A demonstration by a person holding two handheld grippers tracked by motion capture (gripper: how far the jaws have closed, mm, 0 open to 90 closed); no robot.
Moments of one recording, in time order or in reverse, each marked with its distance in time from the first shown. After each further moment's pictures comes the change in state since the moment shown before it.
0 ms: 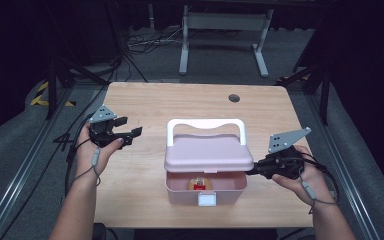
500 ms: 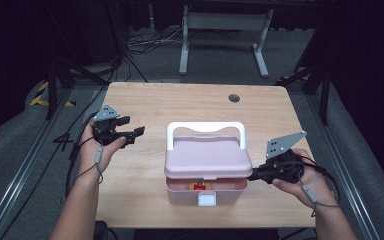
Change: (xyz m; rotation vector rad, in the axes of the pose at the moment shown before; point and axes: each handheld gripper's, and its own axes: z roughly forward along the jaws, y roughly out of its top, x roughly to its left) left arm 0.001 0.001 0.009 0.011 -0.013 -0.001; right arm 0.006 -0.004 0.003 0.086 0.006 -0.011
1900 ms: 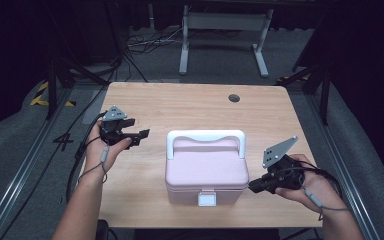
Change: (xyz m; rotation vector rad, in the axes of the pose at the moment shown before) left arm -0.003 -0.002 0.015 0.052 -0.016 0.017; right arm 0.008 -0.006 0.004 0.181 0.052 -0.017
